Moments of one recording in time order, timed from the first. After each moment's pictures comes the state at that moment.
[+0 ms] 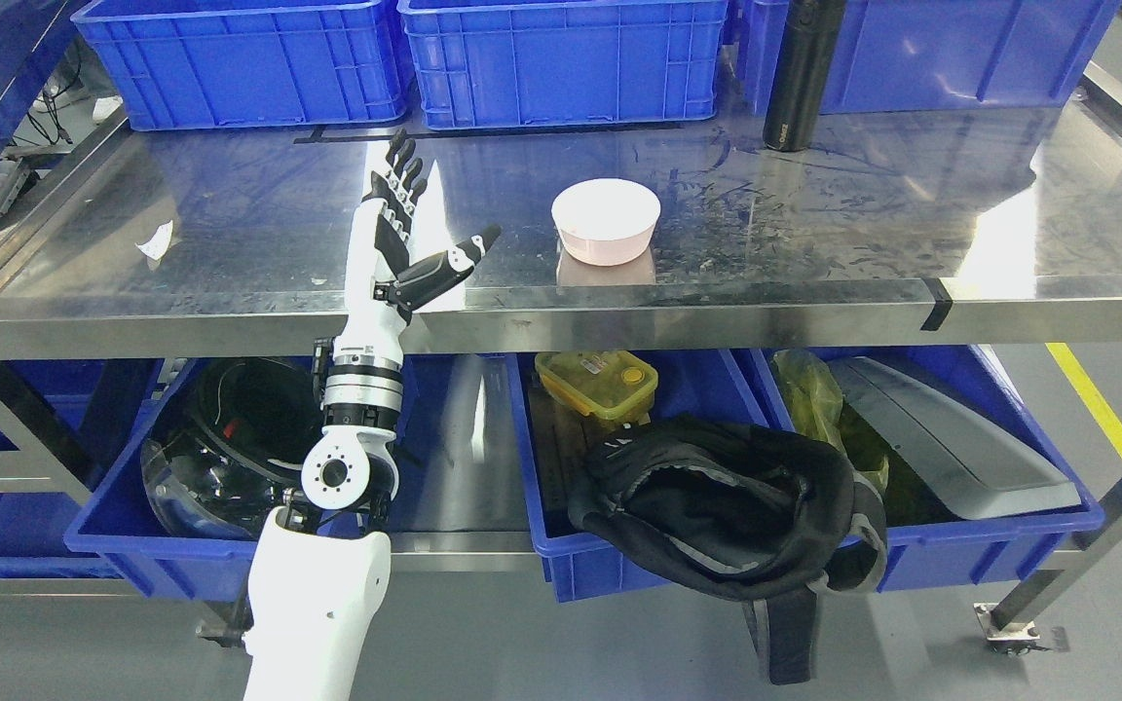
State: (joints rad) left arm -0.22 0.00 -0.10 -1.58 0.10 -0.15 0.07; right arm 0.00 0.00 0.20 0.00 0.13 -0.08 -0.05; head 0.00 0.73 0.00
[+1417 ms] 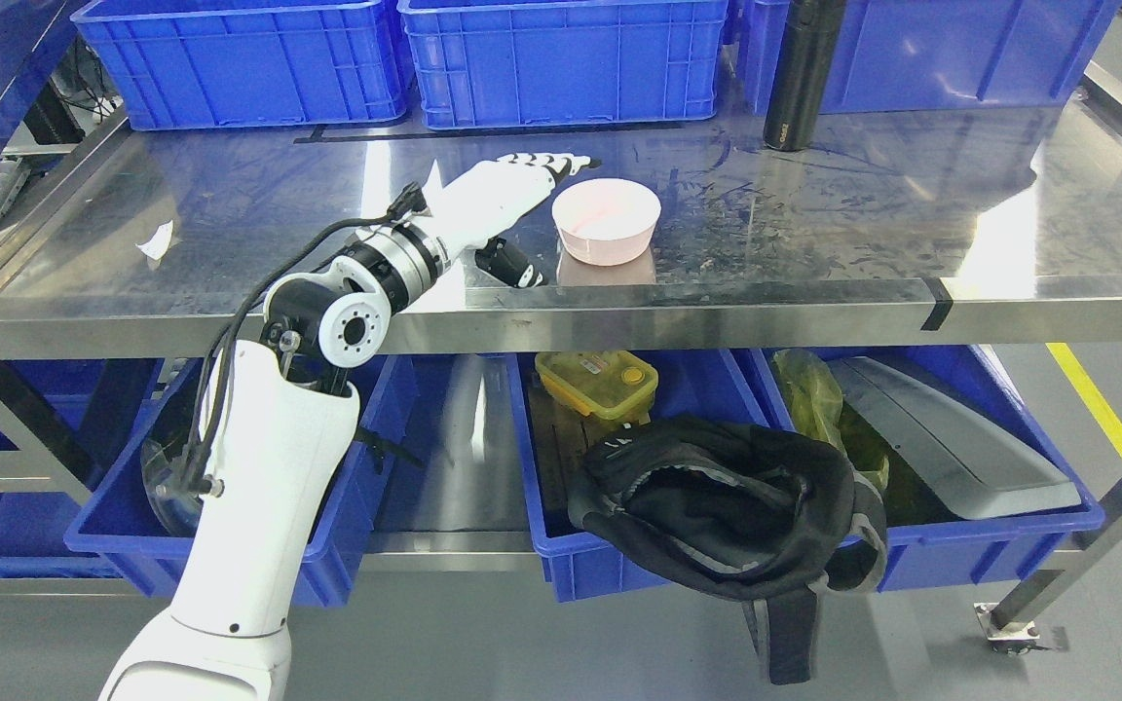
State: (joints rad) left arm -0.61 0.13 -0.24 -1.56 -0.93 -0.06 -0.70; right arm 0.00 0.00 0.20 0.00 0.13 -0.08 -0.05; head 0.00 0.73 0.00
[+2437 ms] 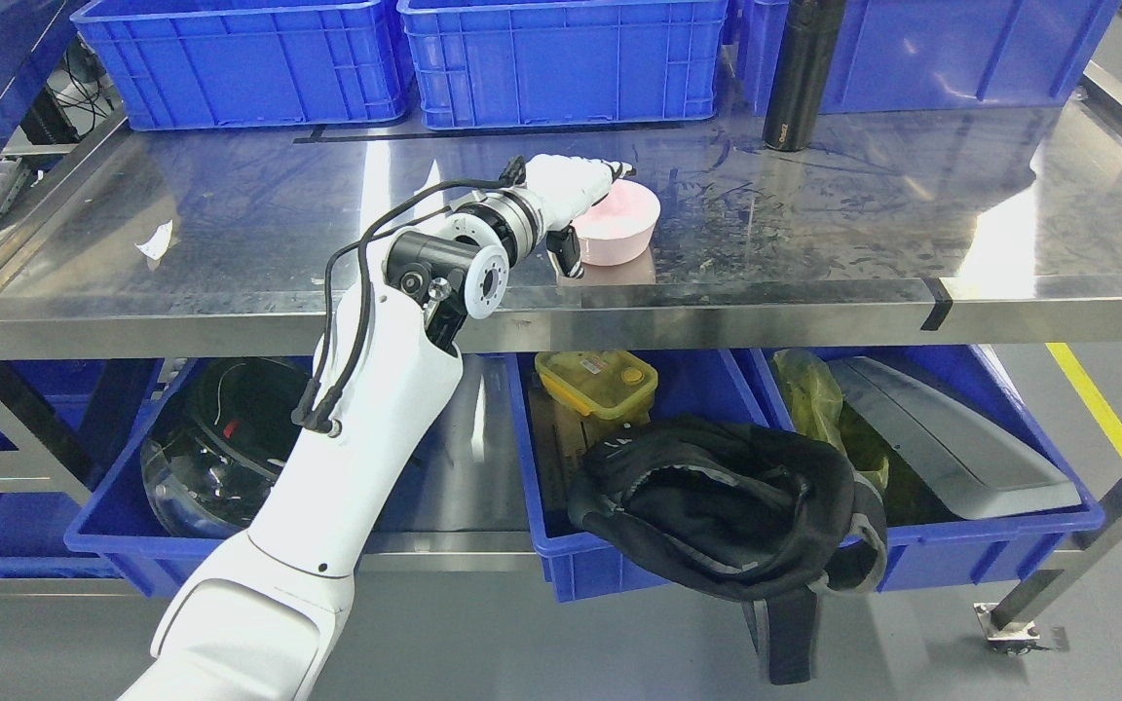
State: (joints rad) left arm -0.75 0.03 -0.43 -1.39 -1.11 0.15 -0.77; right arm 0.00 0.00 0.20 0.00 0.13 -0.08 -0.05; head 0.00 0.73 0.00
